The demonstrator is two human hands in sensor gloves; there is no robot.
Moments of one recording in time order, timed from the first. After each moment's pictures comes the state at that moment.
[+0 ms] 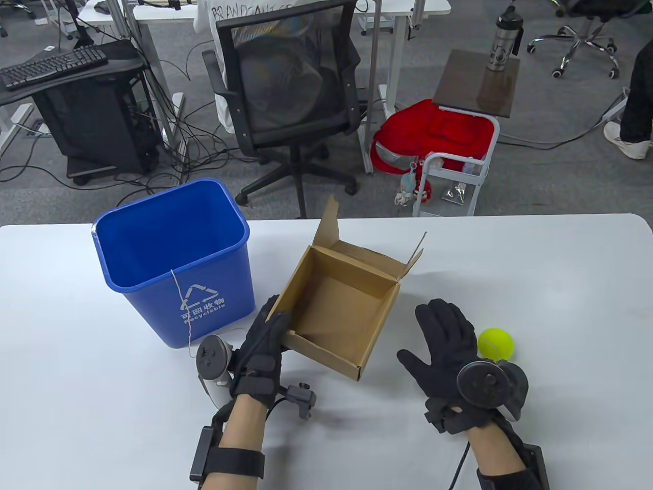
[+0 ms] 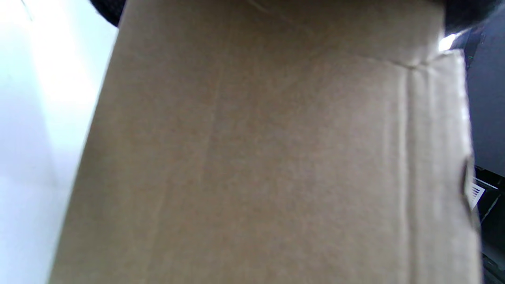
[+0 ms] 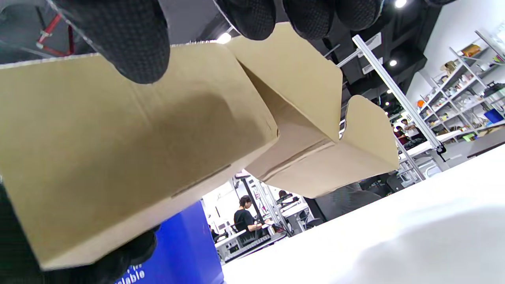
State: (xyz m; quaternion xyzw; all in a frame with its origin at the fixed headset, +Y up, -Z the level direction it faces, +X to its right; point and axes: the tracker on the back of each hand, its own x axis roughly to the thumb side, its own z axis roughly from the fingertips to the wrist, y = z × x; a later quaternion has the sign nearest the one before) left_hand -0.166 -0.733 -0.357 0.04 -0.07 0.75 0.66; right_hand 0.199 -0.689 -0.311 0.17 -0.22 0.90 0.33
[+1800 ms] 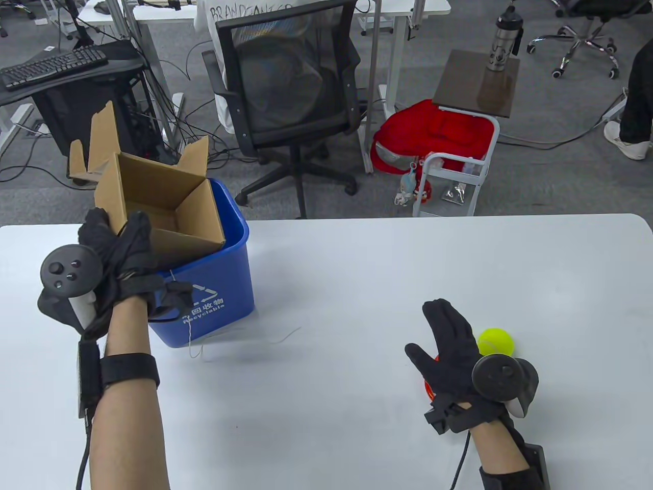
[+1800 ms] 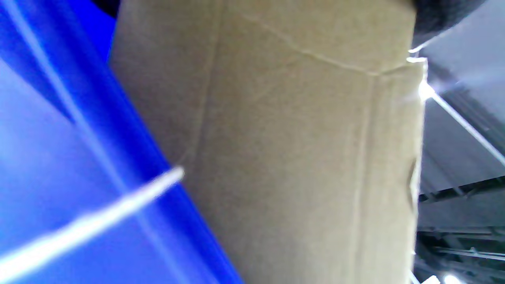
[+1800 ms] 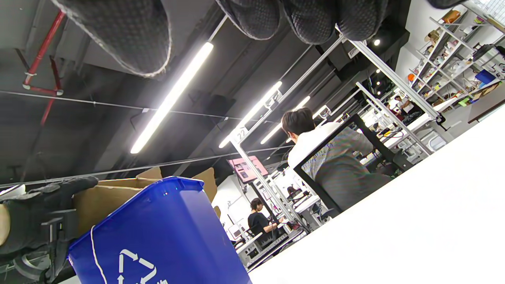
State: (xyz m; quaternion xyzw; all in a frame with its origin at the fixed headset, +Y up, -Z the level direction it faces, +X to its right) left_hand -0.342 -0.548 -0.397 0.25 0.19 0.45 0.83; right_hand 0.207 -0.696 -0.316 0.17 -0.19 0.88 0.40
